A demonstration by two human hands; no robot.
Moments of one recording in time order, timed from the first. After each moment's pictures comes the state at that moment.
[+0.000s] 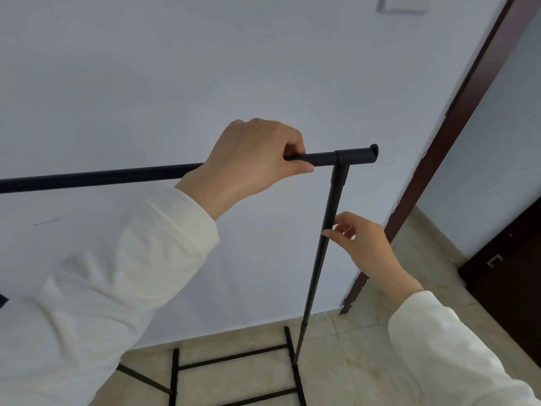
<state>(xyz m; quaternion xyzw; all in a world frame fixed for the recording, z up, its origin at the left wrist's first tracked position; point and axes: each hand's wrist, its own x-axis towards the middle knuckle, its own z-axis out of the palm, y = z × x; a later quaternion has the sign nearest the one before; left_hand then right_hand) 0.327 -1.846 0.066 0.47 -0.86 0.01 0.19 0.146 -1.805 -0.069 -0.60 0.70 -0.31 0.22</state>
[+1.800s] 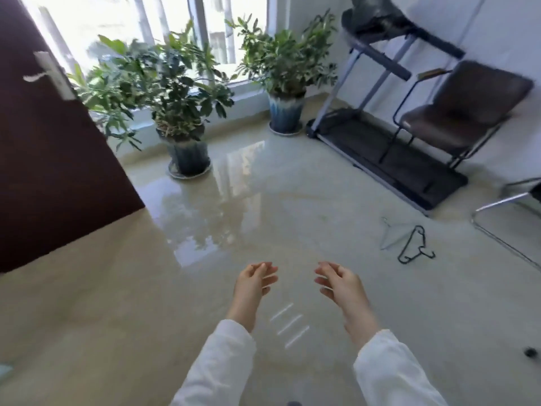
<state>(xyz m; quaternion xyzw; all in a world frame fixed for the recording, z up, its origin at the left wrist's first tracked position) 0.219 -1.103 -0.206 0.06 -0.68 -0.65 -0.33 0.305 -0.971 -0.205 0.41 0.56 -0.70 -0.12</state>
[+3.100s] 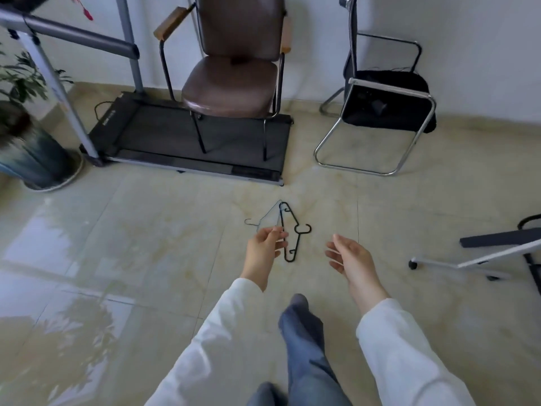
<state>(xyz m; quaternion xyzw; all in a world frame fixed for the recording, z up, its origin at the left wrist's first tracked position) 0.159 -0.320 -0.262 -0.20 -0.66 -0.46 -0.56 0.315 -0.302 -0.274 0.64 0.28 -0.61 -0.38</state>
